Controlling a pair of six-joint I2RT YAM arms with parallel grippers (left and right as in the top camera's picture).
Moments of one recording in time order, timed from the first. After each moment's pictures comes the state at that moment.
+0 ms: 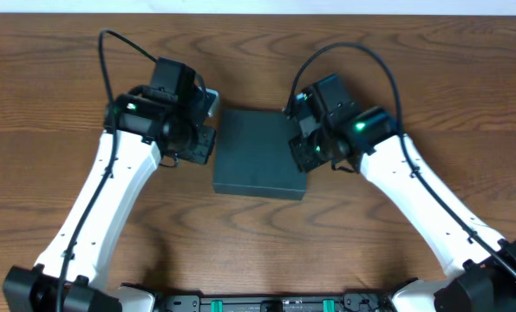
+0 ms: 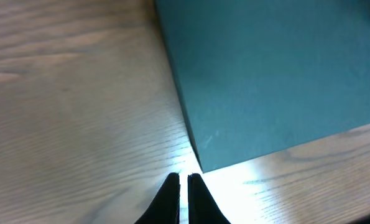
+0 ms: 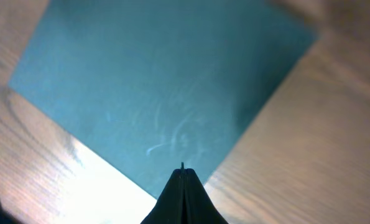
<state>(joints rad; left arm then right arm) -0.30 1.51 1.36 -1.13 0.16 0.05 0.51 1.57 1.31 -0.93 -0.15 0.07</state>
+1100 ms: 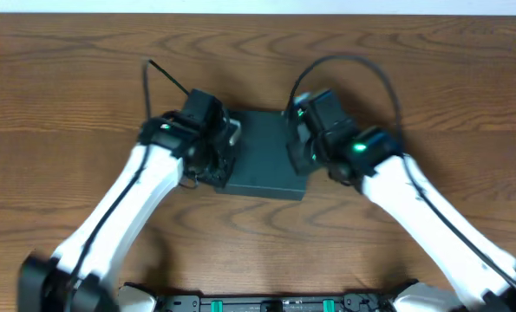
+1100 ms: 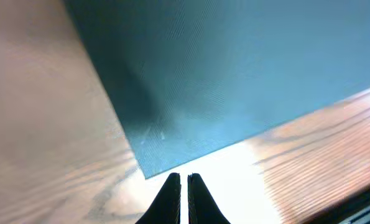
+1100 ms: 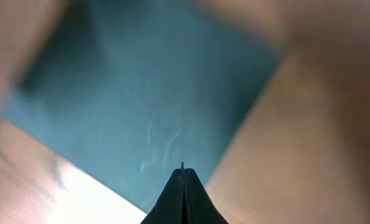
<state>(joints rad) -0.40 1.49 1.19 -1.02 0.23 0.00 0.57 1.46 1.25 -0.81 0.02 0.15</state>
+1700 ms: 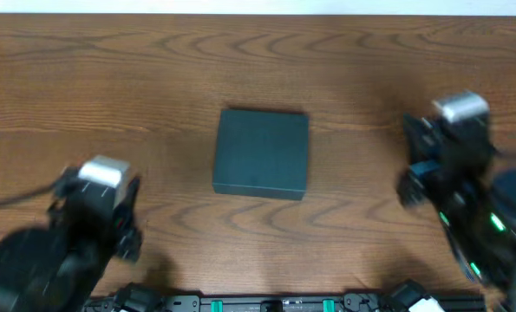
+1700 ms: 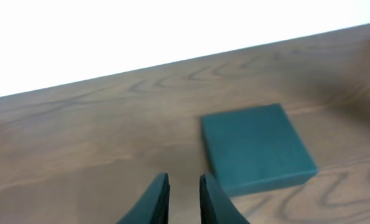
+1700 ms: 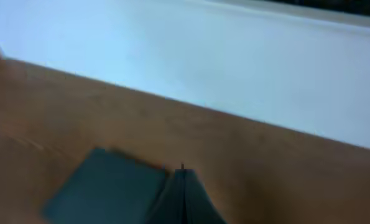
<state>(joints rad) -0.40 0.65 1.36 -1.16 -0.12 -0.02 0.57 0.86 1.49 -0.97 0.31 0.05</state>
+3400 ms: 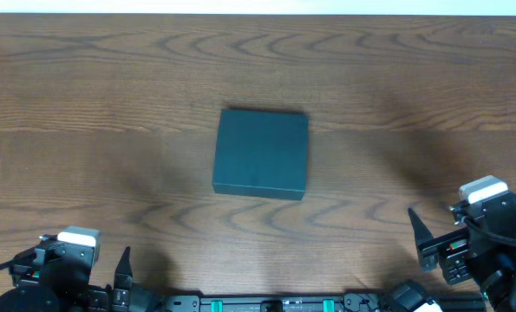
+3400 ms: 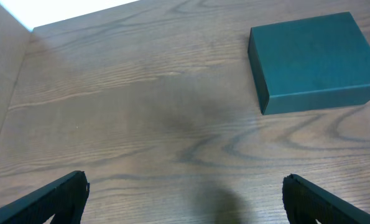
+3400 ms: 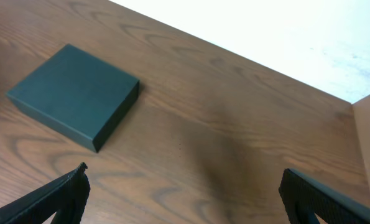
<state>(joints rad) -0.40 0.50 1.36 -1.55 -0.27 -0.02 0.57 0.69 1.49 -1.39 0.33 -0.04</state>
